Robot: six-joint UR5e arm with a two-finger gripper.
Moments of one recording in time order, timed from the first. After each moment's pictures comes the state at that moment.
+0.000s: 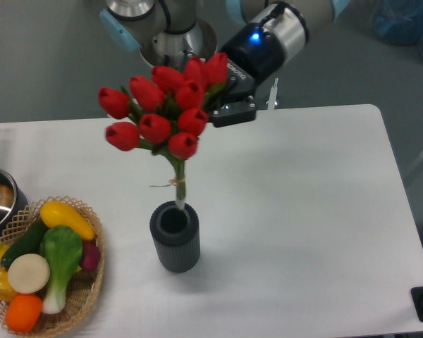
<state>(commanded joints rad) 2.78 -1.70 -1.70 -0.81 0.11 1.03</state>
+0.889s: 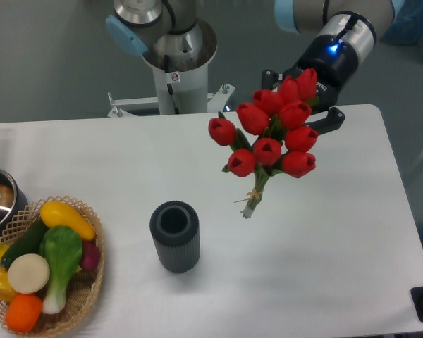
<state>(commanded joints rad) 2.89 -1.75 -1.71 -0.80 0.12 1.05</state>
